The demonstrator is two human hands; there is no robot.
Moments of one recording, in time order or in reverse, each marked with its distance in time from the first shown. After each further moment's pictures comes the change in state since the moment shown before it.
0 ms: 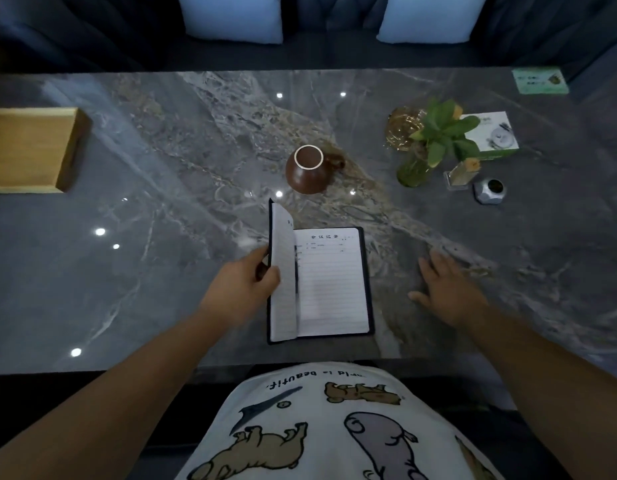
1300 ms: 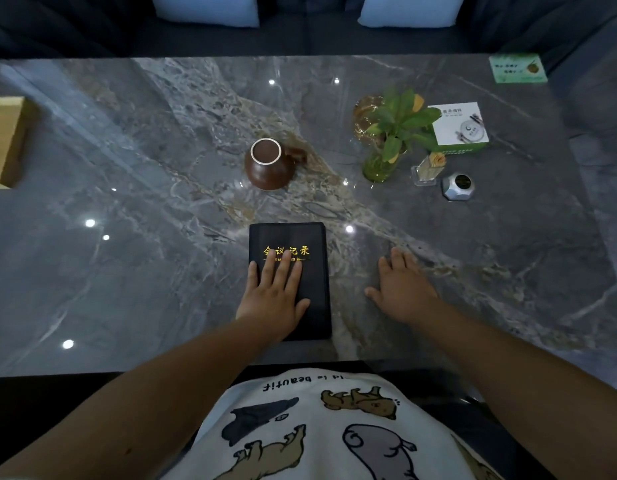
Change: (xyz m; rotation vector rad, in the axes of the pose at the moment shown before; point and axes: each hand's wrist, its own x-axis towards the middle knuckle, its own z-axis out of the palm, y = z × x) left_hand 0.036 0.007 0.150 0.949 -0.124 0.175; right_hand 0.002 -0.007 -0.014 0.109 0.010 -0.073
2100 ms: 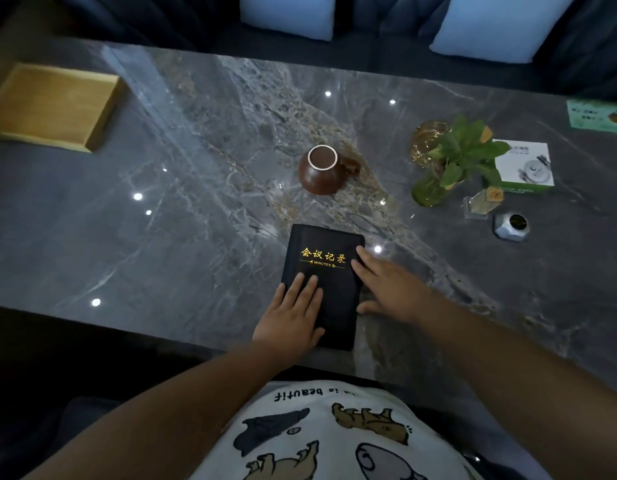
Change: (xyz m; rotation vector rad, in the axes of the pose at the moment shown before) left_hand -0.040 0.004 0.012 -0.047 -0.008 -0.004; right_hand 0.041 -0.050 -0.027 -0.171 0.022 -0.573
